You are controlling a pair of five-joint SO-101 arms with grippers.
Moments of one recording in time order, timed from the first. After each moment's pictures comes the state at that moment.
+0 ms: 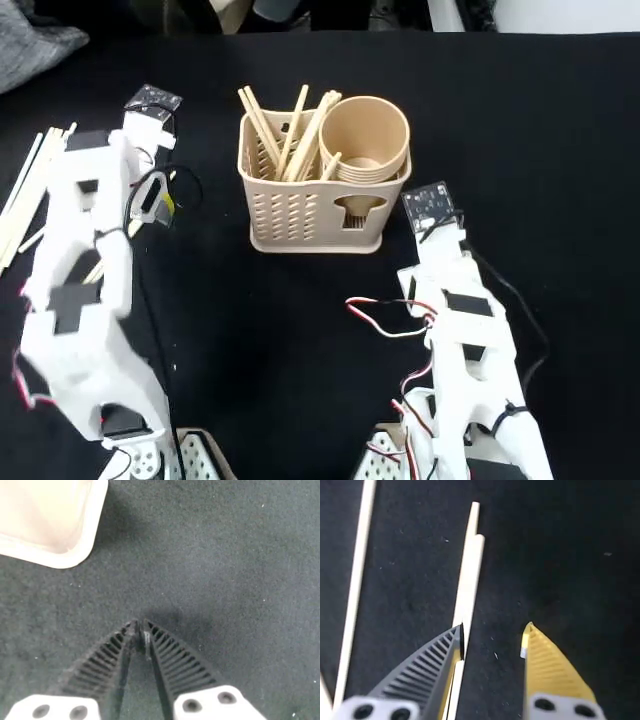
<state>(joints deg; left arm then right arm) -15.3 19.1 -1.1 68.7 -32.5 8.7 -37.1 77.1 25.0 25.3</state>
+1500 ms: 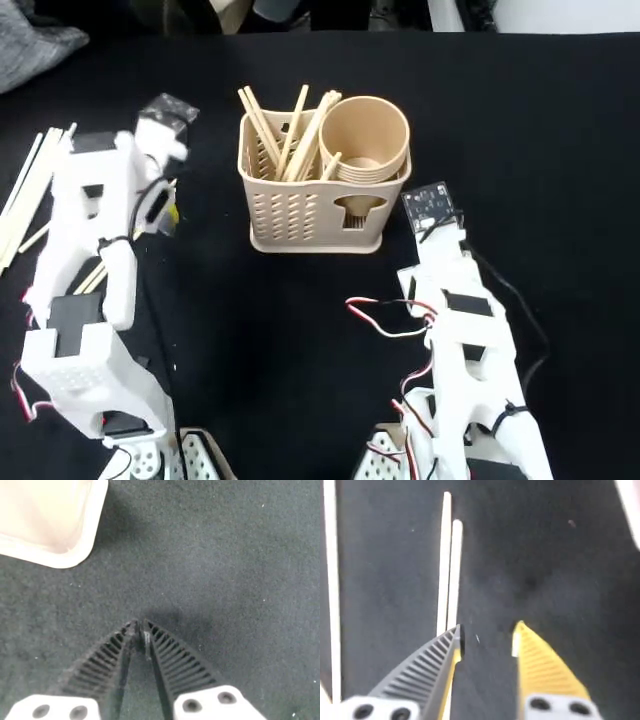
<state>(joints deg) -13.4 12.8 5.2 69.8 -36.7 8.7 -37.1 77.1 25.0 25.3</state>
